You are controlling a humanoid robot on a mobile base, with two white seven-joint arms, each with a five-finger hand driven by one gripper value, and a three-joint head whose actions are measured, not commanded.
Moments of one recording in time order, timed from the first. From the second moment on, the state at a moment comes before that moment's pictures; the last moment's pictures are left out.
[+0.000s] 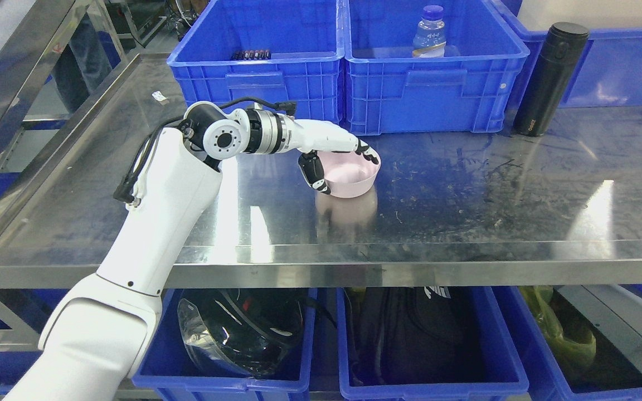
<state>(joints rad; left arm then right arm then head) -0.91 0.17 -0.45 -1.16 -0.65 -0.39 -1.03 0.00 0.00 0.05 0.00 0.05 -0.08 -0.02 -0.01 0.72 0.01</state>
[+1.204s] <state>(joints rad) -0.94 0.06 -0.38 -0.97 -0.78 -0.61 -1.05 0.00 0.00 0.05 0.00 0.05 -0.08 -0.02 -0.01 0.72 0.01</state>
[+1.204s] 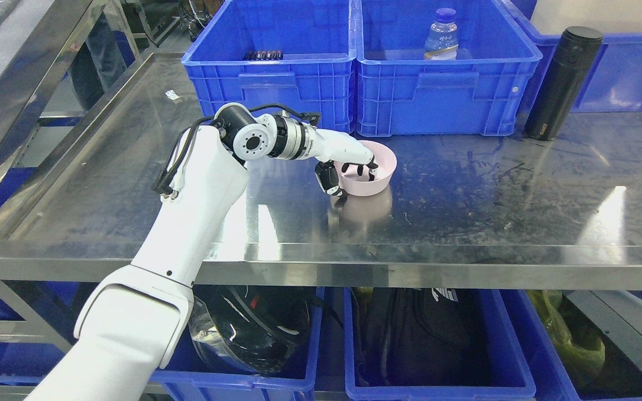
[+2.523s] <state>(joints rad) -0.73 0.01 0.02 -1.34 -0.52 -0.78 -1.10 0.00 0.00 0.05 0.00 0.05 -0.08 -0.02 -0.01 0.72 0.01</state>
